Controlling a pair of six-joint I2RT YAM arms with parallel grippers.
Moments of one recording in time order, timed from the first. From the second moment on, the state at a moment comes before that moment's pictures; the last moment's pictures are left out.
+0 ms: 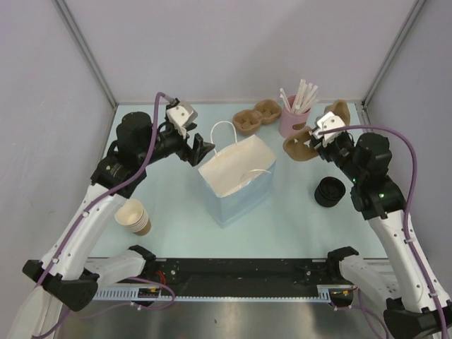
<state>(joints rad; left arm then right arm) -0.49 1.09 1.34 -0.48 0.37 0.19 0.25 0.83 1.02 -0.33 -0.15 -0.57</state>
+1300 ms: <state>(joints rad) -0.43 0.92 1.07 -0.26 0.28 0.19 0.62 1.35 1.44 -0.41 -0.57 0.11</state>
